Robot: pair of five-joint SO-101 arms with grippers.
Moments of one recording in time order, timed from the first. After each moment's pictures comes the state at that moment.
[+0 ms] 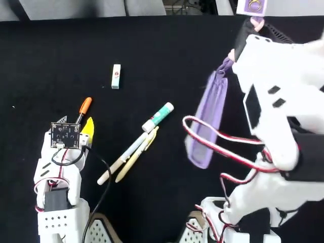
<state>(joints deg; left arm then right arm) -11.8 -104.0 96.0 35.6 -14.6 3.4 -19.9 -48.4 91.8 -12.6</state>
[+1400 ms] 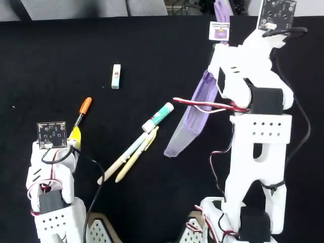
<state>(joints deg) -21.3 -104.0 96.0 43.5 -15.0 2.6 -24.0 1.5 65.2 -12.6</state>
